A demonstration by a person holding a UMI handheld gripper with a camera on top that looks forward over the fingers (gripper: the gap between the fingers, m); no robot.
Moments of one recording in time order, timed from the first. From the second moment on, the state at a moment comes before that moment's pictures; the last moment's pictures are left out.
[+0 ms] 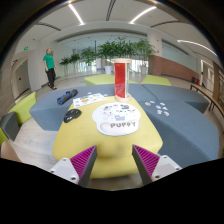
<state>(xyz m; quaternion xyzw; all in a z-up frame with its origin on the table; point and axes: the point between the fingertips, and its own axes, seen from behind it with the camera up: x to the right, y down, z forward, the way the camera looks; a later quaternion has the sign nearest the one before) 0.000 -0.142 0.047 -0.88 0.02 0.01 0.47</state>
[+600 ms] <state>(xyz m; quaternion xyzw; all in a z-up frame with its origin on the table) -0.195 0.036 0.000 -0.89 -0.09 0.06 0.45</state>
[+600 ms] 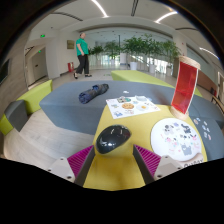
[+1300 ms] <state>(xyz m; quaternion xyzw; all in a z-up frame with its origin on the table) -0.225 0.106 -0.002 -0.89 -0.06 0.08 0.44</state>
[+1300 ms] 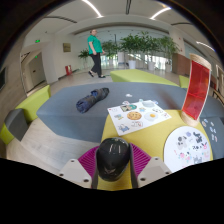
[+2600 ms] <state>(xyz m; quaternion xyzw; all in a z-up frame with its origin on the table) -0.019 -0.102 0.081 -0.89 -0.07 -0.03 0.45</state>
